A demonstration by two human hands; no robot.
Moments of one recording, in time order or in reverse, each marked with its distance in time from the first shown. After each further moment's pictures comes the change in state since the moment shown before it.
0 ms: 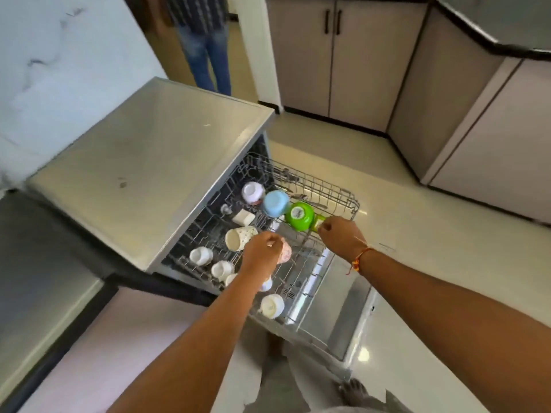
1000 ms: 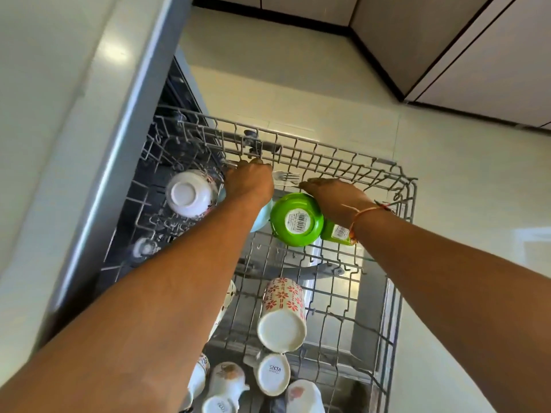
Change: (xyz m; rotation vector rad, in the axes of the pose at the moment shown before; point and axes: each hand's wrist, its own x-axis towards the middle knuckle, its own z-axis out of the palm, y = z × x) left_hand 0.437 -0.073 0.137 0.997 -0.284 0.481; right_hand 0.315 0.081 0.126 -0.524 -0.233 0.009
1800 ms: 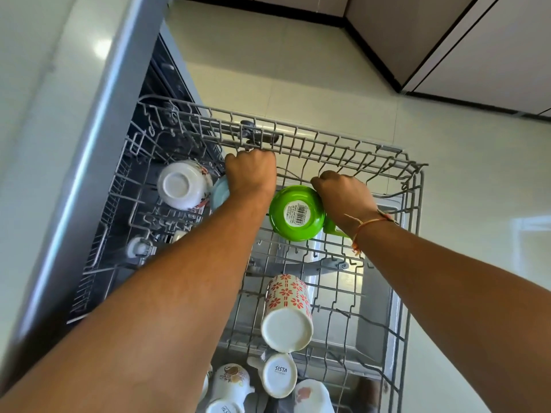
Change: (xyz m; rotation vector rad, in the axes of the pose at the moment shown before) left_hand -0.003 0.013 0.000 0.111 0.171 -0.047; right_hand -0.018 -0.016 0.012 -0.110 0.268 0.115
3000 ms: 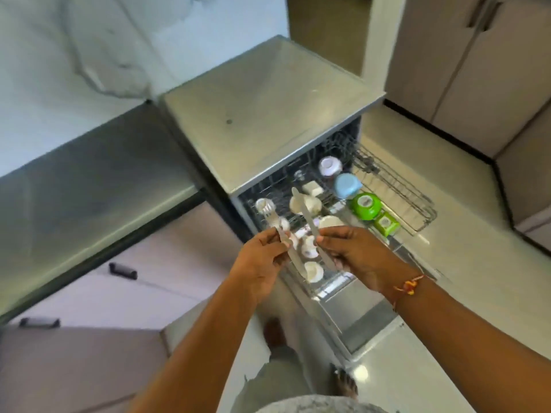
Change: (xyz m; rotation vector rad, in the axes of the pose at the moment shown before) left_hand -0.561 0.103 -0.233 -2.164 0.430 -1.005; right_hand -0.416 -0.034 -0.202 1.401 -0.680 -0.208
